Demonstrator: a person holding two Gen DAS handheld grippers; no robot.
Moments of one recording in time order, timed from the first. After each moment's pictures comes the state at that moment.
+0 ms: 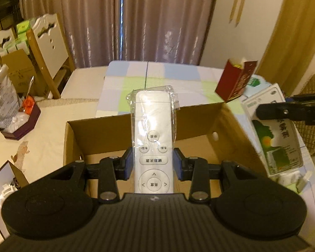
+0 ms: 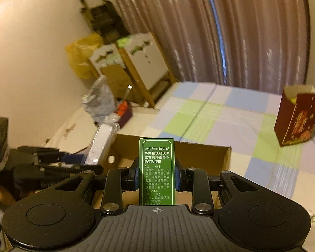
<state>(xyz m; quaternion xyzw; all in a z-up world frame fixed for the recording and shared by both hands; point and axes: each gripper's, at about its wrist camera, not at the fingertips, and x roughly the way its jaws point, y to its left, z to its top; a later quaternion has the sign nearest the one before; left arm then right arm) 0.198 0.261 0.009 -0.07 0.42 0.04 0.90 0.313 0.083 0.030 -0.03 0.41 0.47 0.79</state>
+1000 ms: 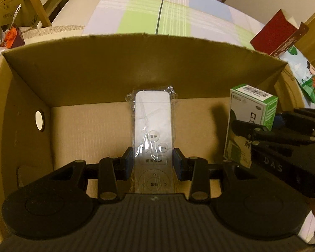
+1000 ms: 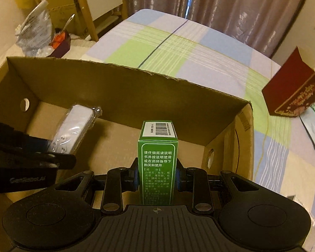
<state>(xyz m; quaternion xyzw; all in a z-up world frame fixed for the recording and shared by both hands) 0.282 0.288 -0.118 -0.15 0.58 0.06 0.80 0.330 0.166 -0.108 -0.22 0.49 0.31 0.78</state>
